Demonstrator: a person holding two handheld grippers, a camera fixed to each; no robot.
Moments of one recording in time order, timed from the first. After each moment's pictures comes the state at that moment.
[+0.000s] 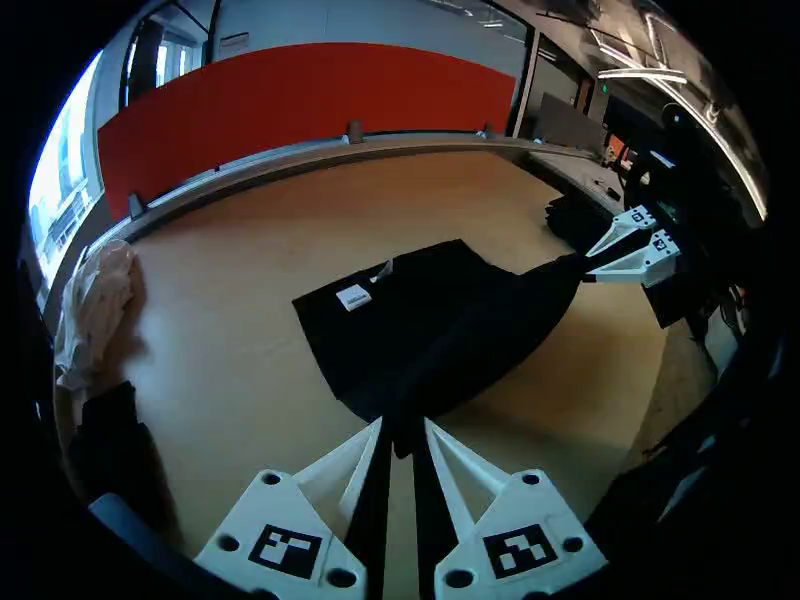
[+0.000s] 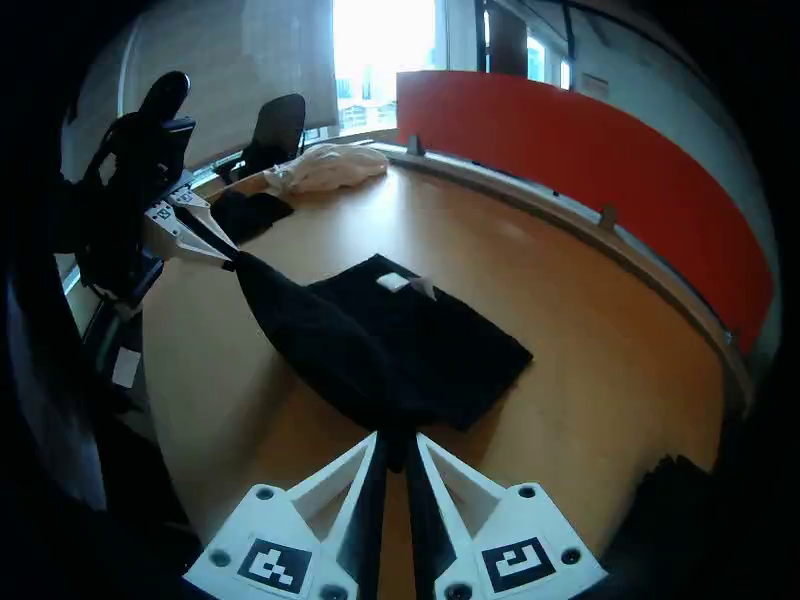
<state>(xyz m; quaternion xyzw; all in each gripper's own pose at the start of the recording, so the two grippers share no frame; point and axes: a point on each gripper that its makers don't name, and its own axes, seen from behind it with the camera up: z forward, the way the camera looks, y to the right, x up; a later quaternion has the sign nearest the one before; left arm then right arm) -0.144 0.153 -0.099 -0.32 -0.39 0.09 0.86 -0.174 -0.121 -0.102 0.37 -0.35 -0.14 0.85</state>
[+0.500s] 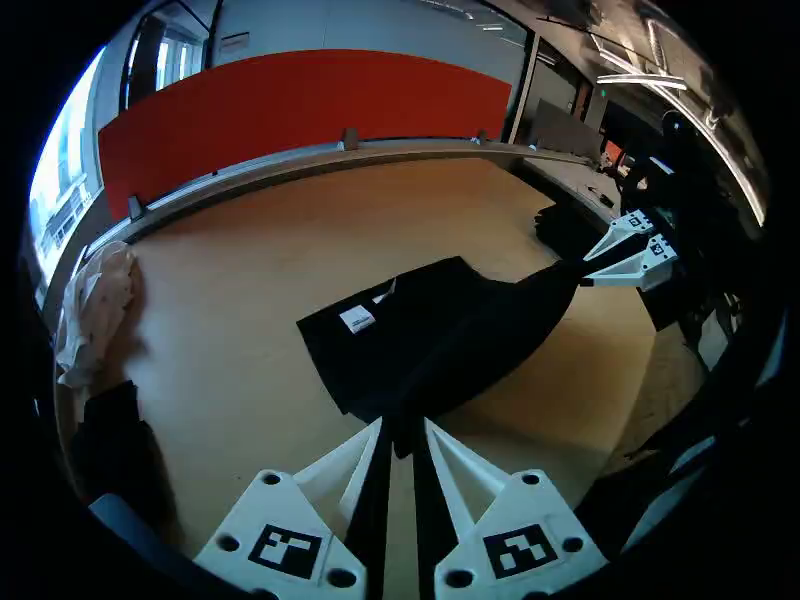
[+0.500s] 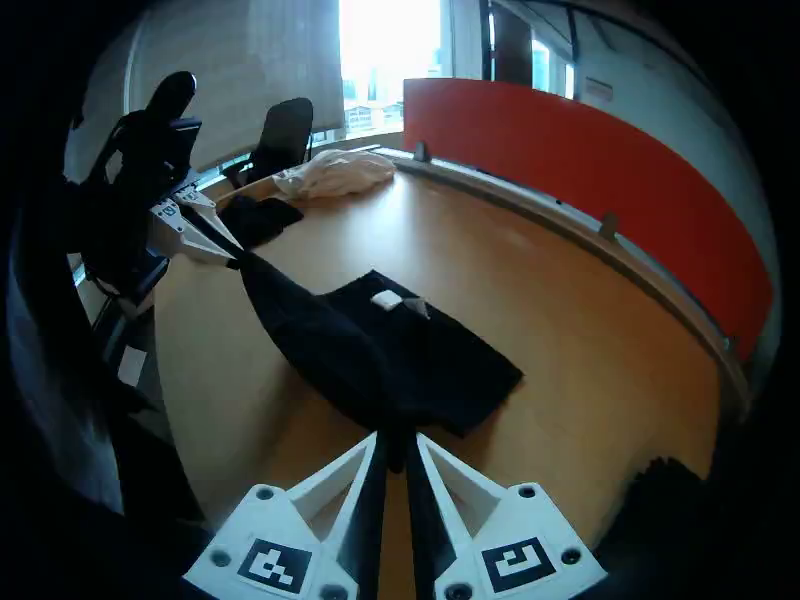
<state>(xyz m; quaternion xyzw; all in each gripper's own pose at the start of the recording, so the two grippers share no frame) -0.120 0.157 -0.110 -0.32 -0.39 0.08 0.86 -0.151 -0.115 -0.114 0.38 -0.35 -0.14 0.84</state>
